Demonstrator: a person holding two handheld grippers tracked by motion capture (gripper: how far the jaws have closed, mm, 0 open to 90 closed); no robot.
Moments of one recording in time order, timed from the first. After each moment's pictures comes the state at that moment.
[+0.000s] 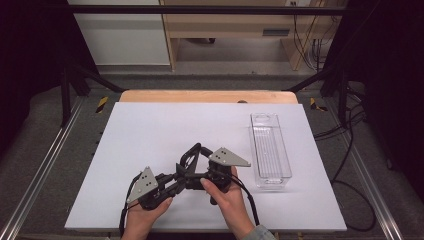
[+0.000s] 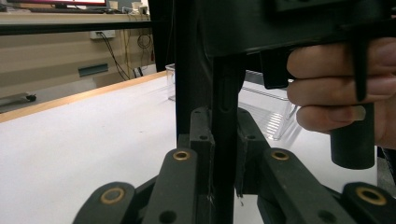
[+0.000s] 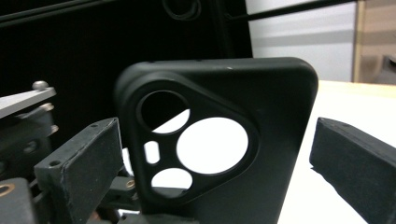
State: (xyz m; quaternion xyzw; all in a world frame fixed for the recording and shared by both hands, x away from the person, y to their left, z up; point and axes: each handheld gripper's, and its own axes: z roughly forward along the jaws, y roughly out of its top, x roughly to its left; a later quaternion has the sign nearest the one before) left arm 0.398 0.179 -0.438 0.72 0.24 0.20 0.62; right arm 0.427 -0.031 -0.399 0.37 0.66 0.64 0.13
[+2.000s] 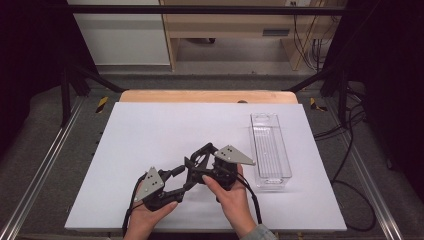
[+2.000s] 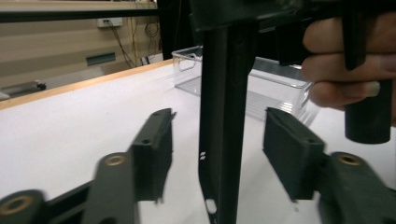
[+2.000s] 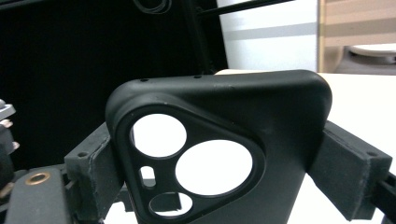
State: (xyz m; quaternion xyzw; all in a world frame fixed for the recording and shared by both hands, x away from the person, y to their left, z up) left arm 0.401 0.171 -0.446 0.73 0.26 0.21 0.60; right arm 0.432 -0.046 -0.398 0.40 0.66 0.61 0.17
